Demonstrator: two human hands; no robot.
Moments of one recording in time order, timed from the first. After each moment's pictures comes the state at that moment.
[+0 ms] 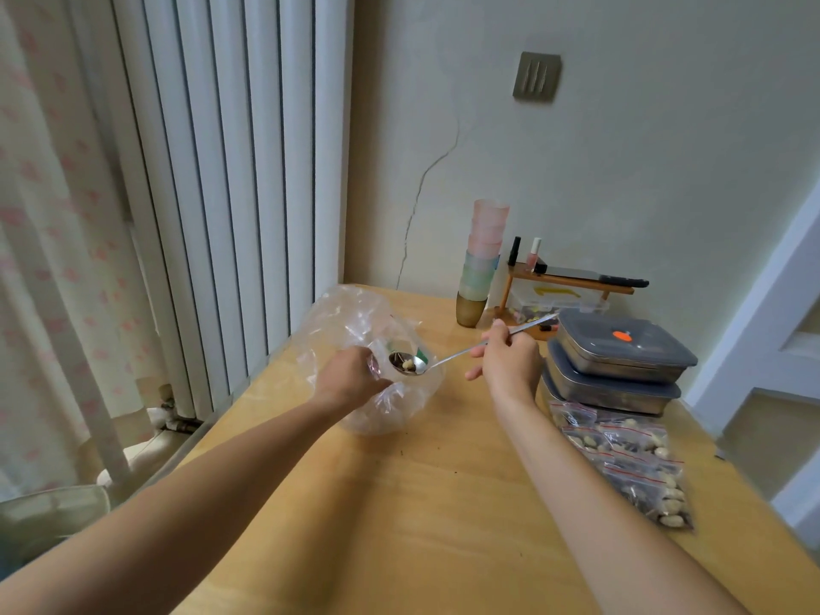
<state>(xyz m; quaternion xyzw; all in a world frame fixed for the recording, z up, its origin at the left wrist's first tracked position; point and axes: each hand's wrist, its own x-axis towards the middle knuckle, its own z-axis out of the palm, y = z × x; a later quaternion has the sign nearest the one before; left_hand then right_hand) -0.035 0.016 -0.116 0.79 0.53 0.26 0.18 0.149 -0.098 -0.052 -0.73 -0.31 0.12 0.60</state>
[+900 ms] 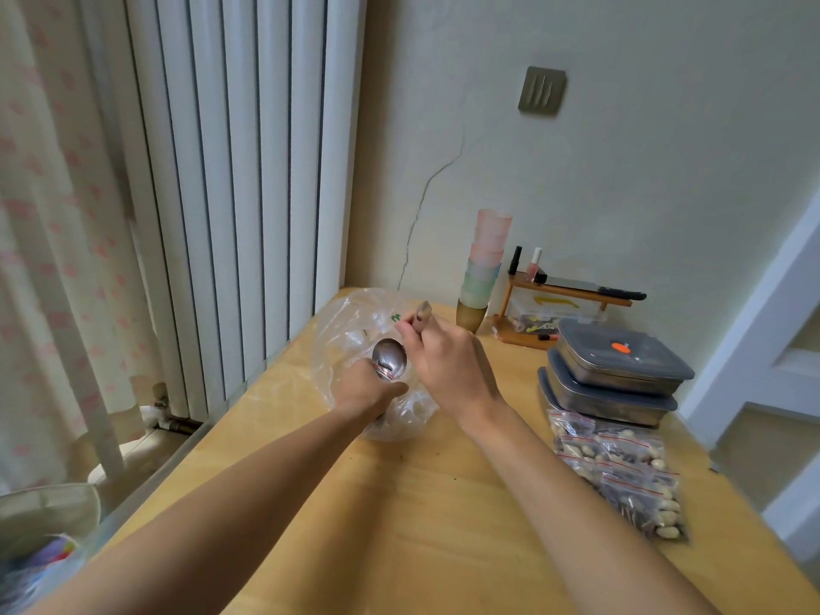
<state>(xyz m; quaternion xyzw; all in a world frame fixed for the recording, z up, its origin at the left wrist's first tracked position) -0.011 0.013 -0.134 0.69 0.56 0.32 0.33 0.090 -0.092 -0.039 -0.50 -0.69 -0.28 0.43</state>
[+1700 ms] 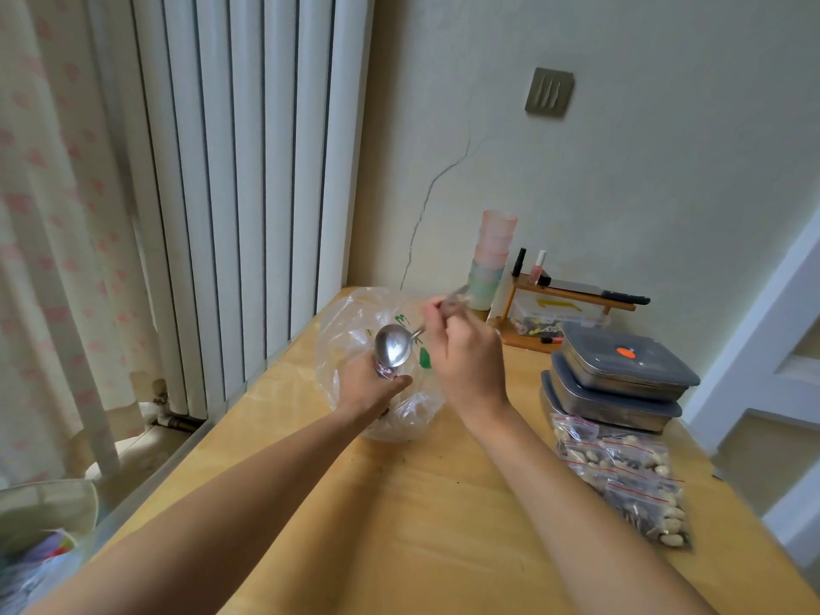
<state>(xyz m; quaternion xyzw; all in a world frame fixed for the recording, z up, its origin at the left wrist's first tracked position) -0.016 0.006 -0.131 0.68 0.47 0.42 0.37 0.095 -0.090 -0.034 -0.50 -0.63 -0.29 0.52</state>
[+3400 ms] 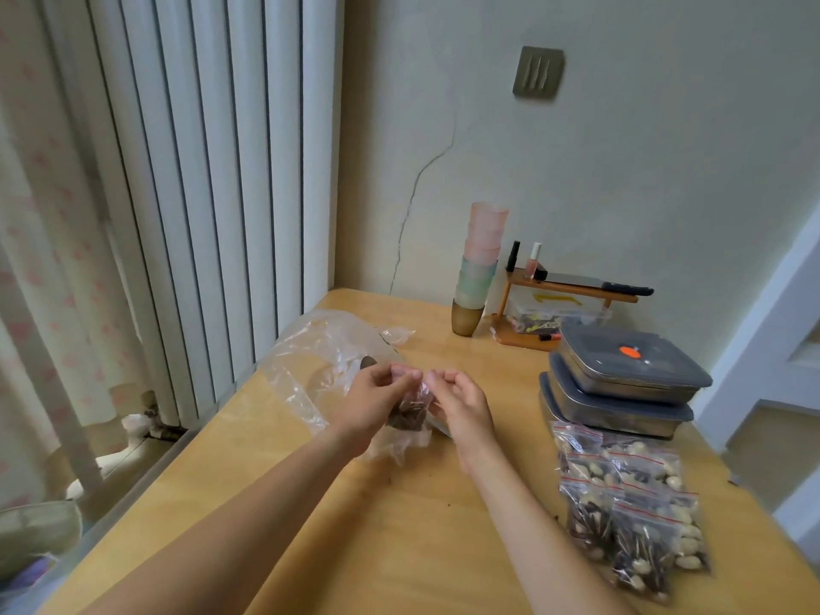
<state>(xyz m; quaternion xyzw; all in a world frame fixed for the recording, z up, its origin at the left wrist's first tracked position) 0.007 -0.014 -0.114 0.59 0.32 0.43 0.60 0.148 -0.066 -0.130 -0.53 -0.39 0.37 0.66</state>
